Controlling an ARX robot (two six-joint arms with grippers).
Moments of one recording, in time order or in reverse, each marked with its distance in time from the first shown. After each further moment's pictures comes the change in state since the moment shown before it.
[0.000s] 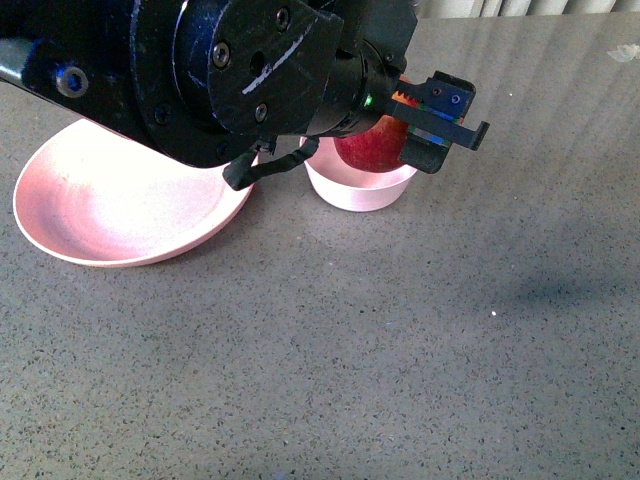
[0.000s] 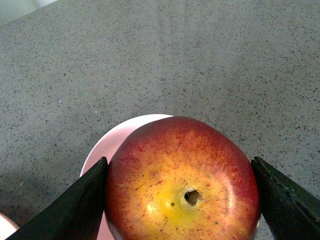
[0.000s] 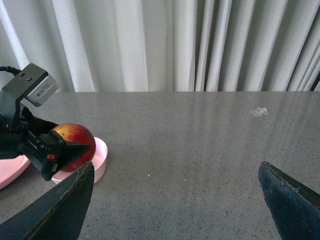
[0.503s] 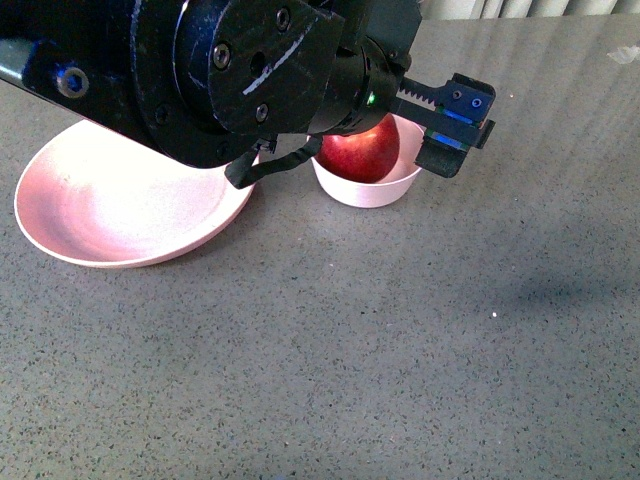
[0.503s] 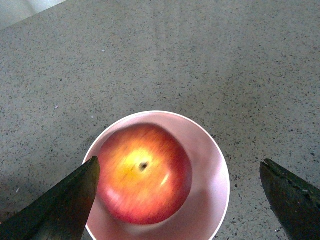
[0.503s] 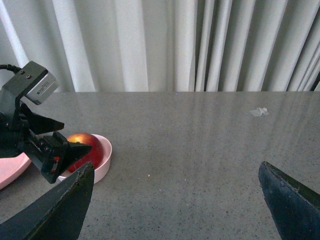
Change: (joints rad) left arm 0.000 0.000 0.000 0.014 0.024 0.002; right arm 0.000 0.000 0.000 0.000 0.000 0.000
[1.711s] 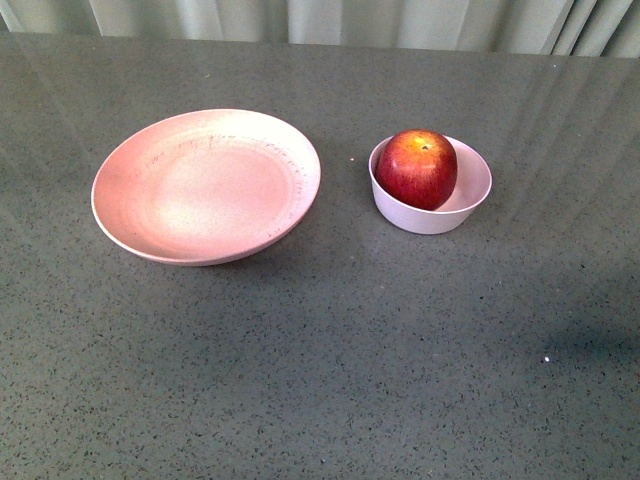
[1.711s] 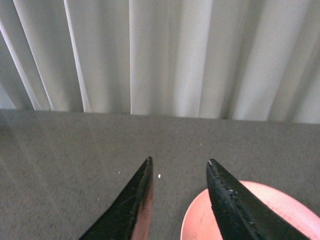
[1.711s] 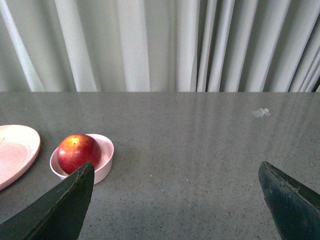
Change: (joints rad) left arm 0.576 -0.753 -0.863 0.589 -0.159 -0.060; right arm 0.000 0.000 0.000 0.000 -0.001 0.000
